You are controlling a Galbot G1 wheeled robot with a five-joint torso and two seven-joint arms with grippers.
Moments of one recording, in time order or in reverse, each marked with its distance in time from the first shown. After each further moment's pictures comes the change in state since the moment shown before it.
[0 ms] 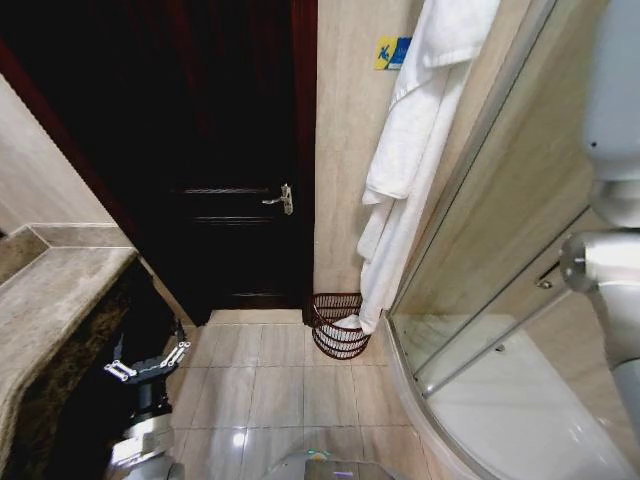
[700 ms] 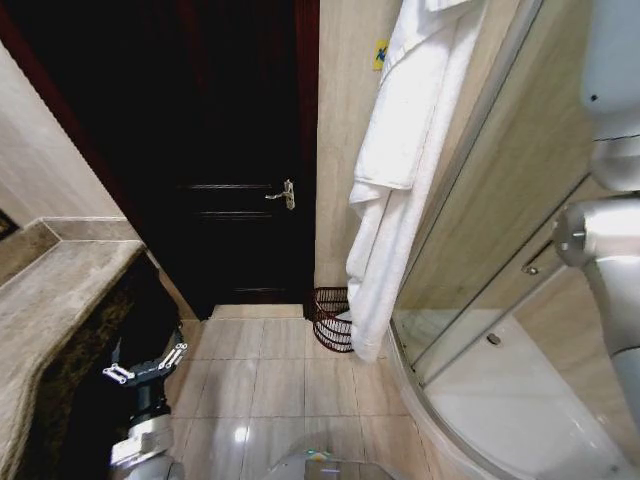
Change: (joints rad) left arm -0.016 0.000 -0.017 0.030 -0.043 0.002 -0.009; right arm 0.106 0.106 -0.018 -0.102 -0.068 0.025 -0.017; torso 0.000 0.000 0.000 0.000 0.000
